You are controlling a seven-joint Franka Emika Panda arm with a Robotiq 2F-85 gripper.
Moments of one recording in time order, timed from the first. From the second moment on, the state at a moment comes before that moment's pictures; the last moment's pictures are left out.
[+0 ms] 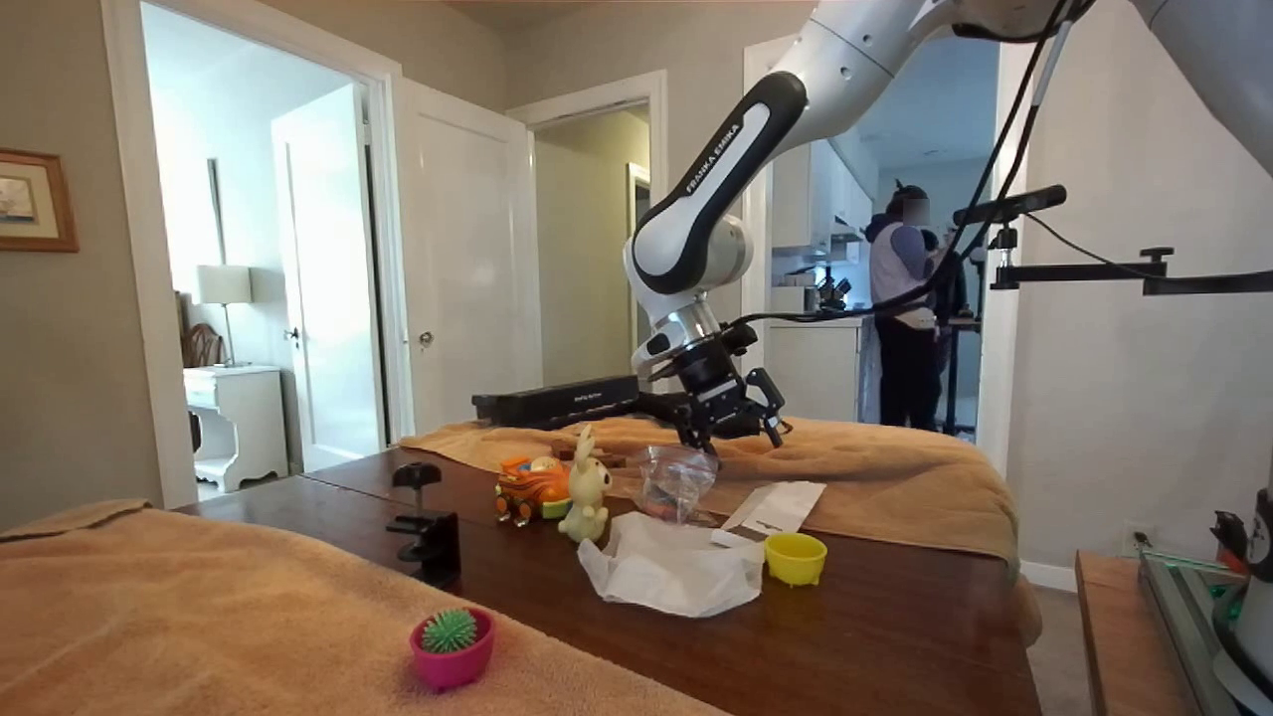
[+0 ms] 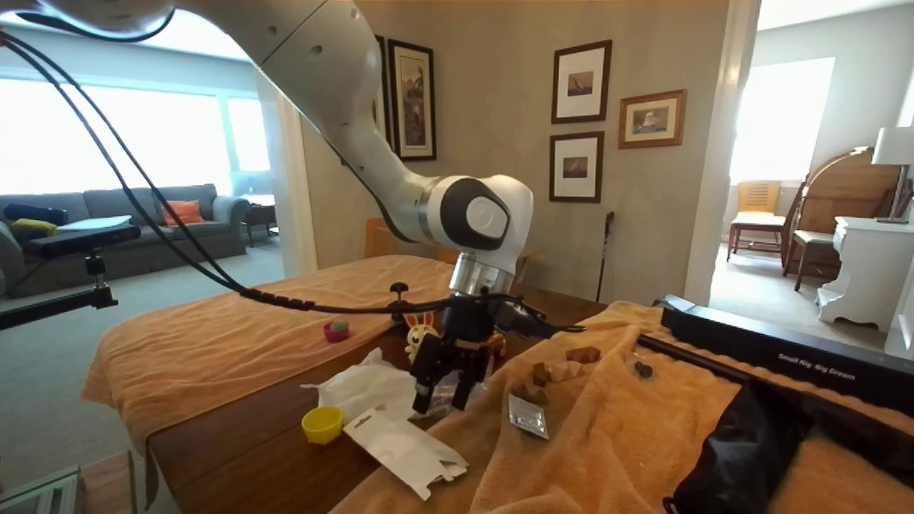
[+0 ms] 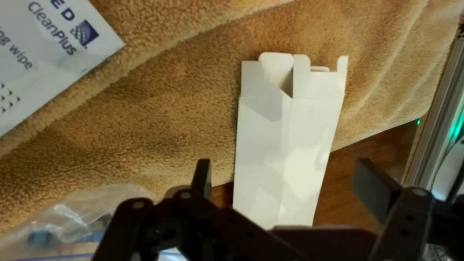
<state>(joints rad) -0.15 0.46 0.02 -1.92 -0.14 1.92 -1.76</state>
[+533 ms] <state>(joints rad) -0.14 0.40 0.02 -2.02 -0.14 1.98 -1.77</state>
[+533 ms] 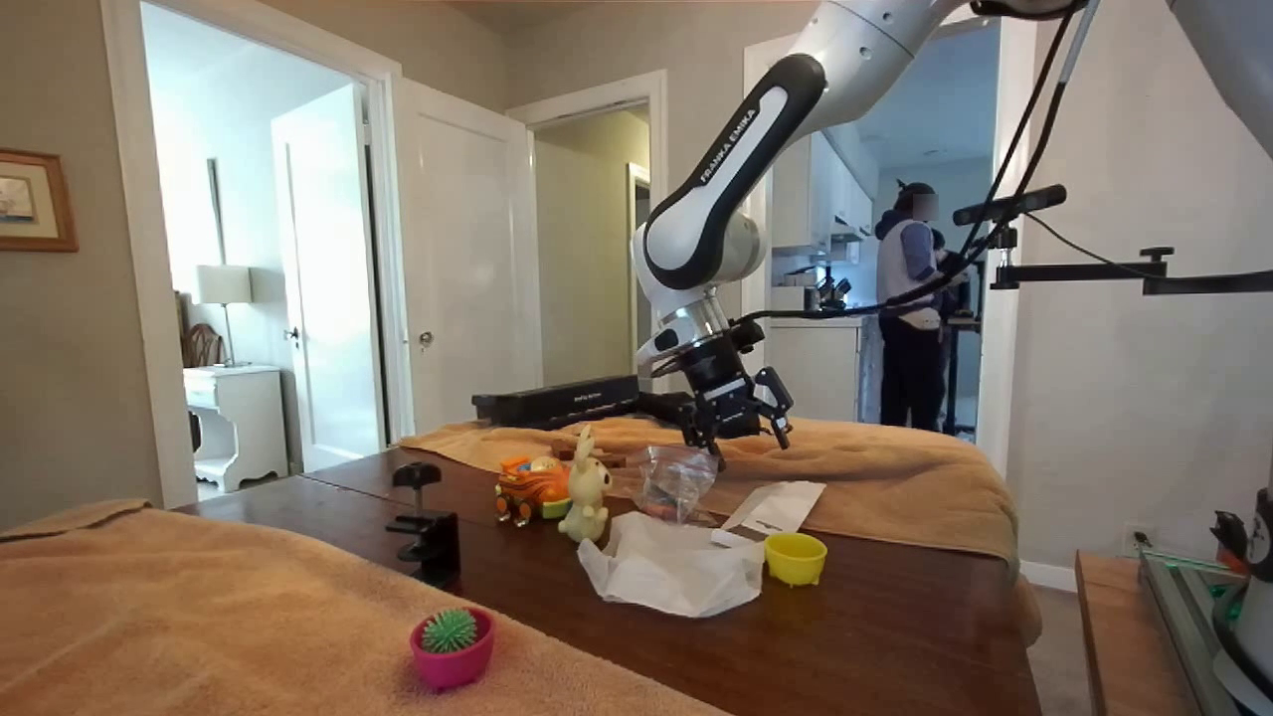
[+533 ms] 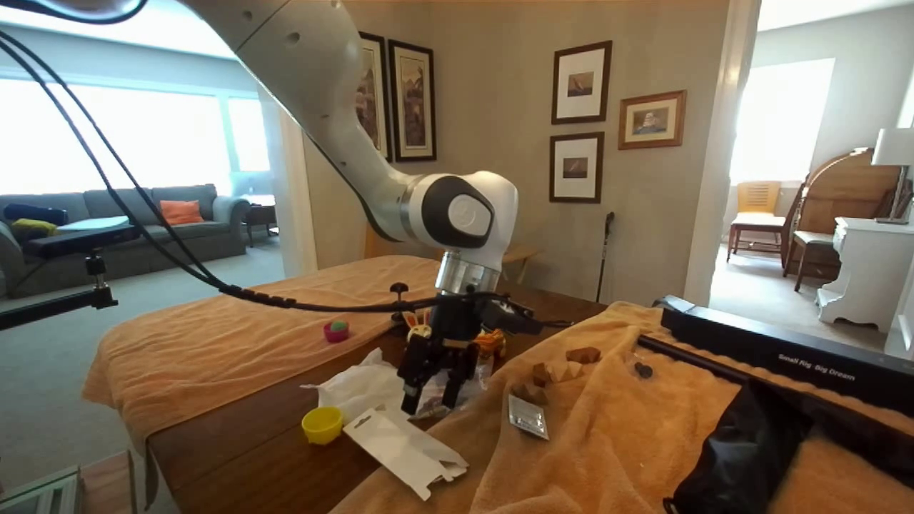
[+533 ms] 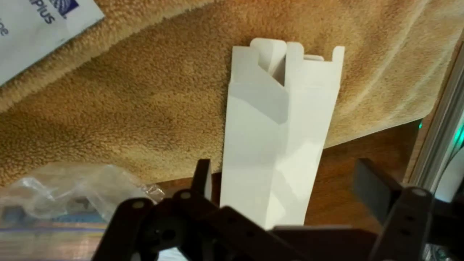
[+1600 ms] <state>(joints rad) -0.15 0.30 0.03 -2.27 -0.05 2.28 -1.87</state>
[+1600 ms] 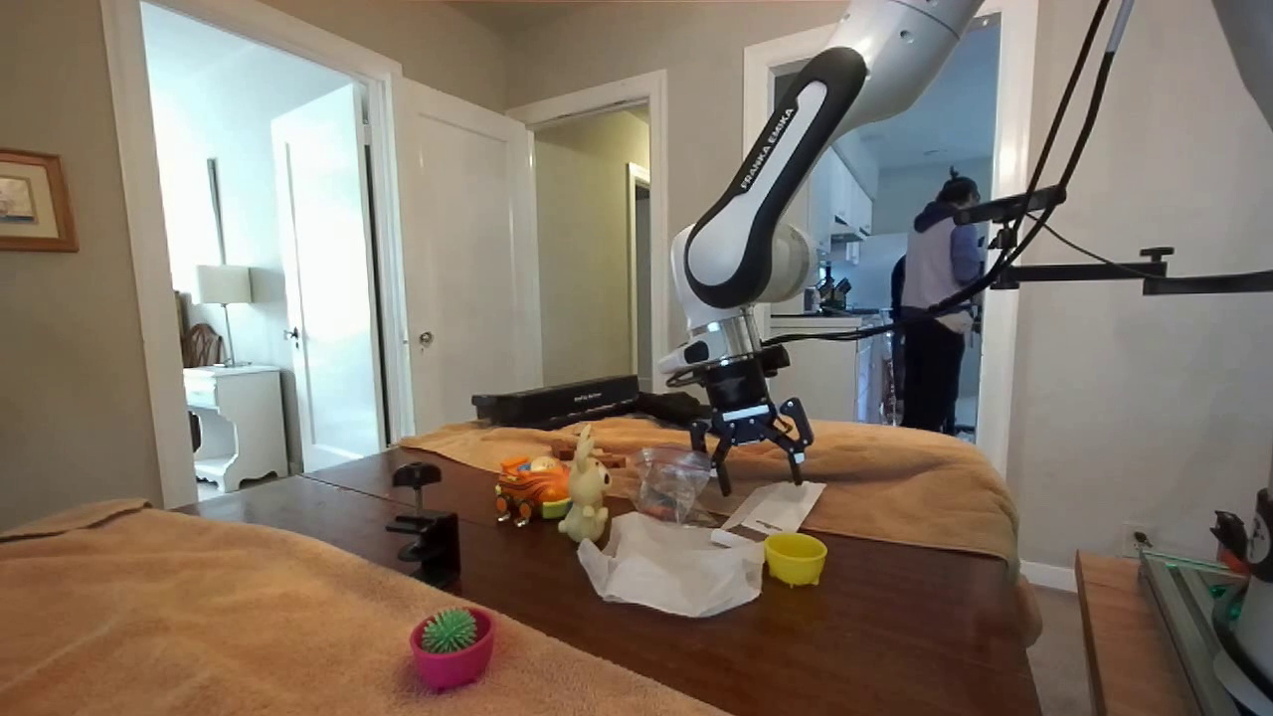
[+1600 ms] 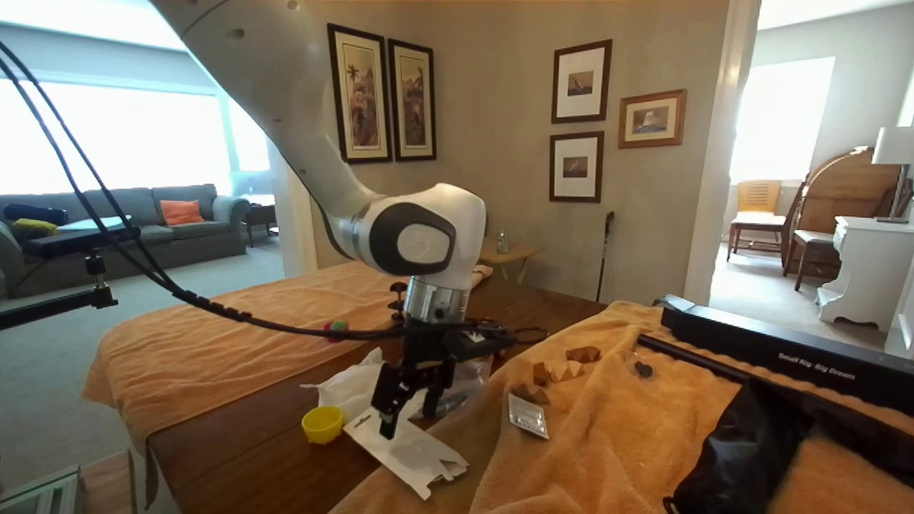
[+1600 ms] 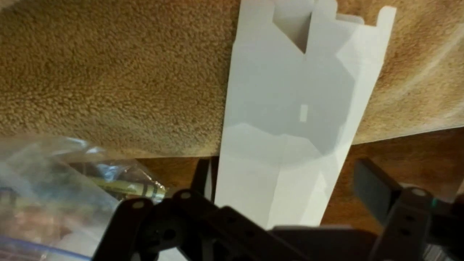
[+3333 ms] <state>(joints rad) -0.14 0.27 0.03 -2.39 0.02 2.49 -2.02</state>
